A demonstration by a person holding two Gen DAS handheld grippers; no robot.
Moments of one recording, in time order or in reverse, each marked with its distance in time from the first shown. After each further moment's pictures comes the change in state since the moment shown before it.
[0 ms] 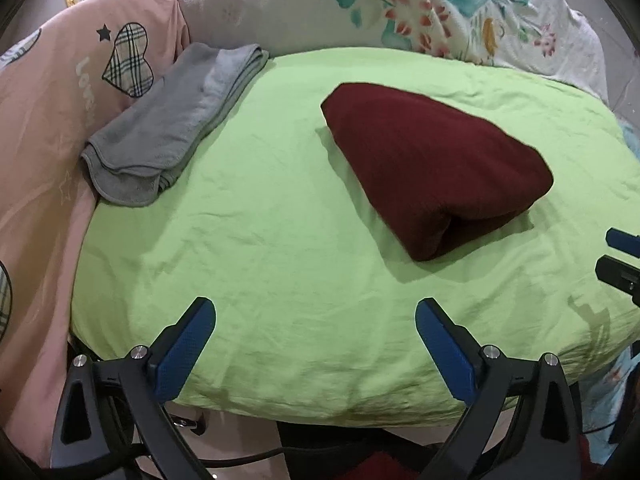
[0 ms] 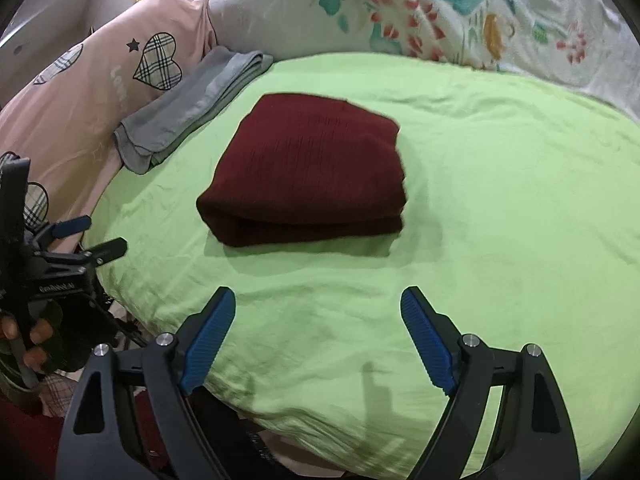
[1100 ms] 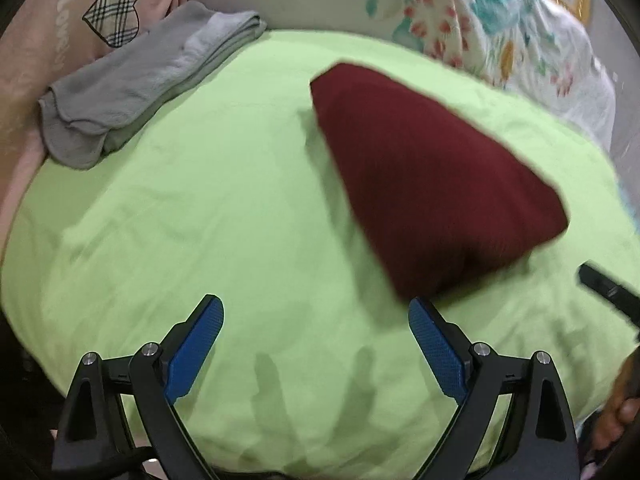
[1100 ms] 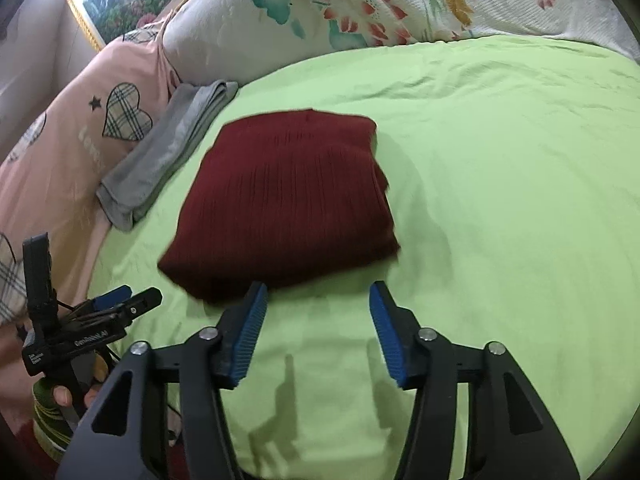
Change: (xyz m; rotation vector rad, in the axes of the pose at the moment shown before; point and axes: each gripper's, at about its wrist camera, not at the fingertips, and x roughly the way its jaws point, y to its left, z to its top) left arm 0.074 -0.006 0.002 -0.156 0.029 -0.122; right arm 0.038 -0.035 0.016 0.186 -0.063 0.038
